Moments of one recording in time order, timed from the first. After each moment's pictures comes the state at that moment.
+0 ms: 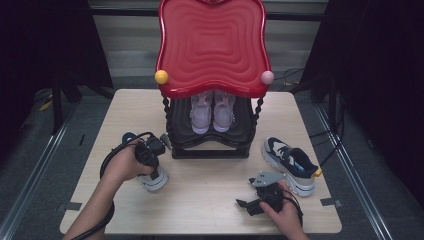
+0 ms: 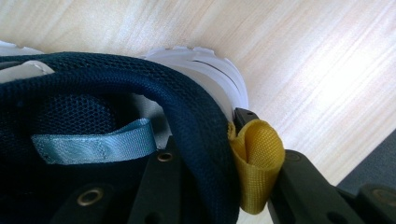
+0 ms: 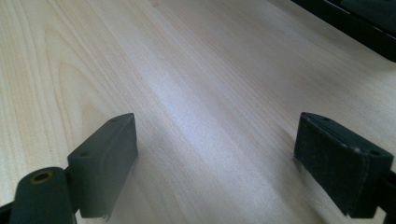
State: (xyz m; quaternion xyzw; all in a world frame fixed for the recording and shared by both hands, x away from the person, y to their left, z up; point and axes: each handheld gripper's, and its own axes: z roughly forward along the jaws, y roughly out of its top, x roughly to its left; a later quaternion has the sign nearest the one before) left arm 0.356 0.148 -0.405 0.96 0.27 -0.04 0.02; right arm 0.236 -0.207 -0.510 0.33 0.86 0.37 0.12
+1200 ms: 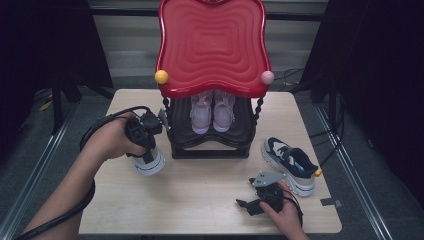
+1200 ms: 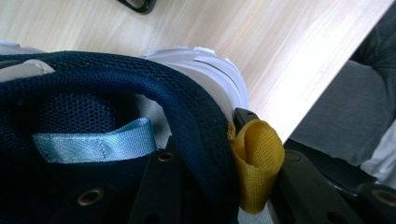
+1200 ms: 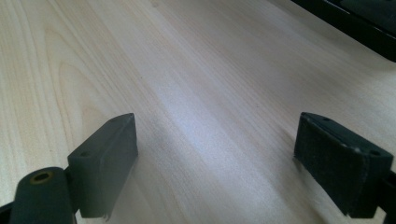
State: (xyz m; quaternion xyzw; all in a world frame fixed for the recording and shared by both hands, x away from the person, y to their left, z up) left arm 0.351 0.141 -0.301 0.97 0.22 -0.04 0.03; right arm 0.236 -0.207 -0.510 0.33 0.86 0.38 0.12
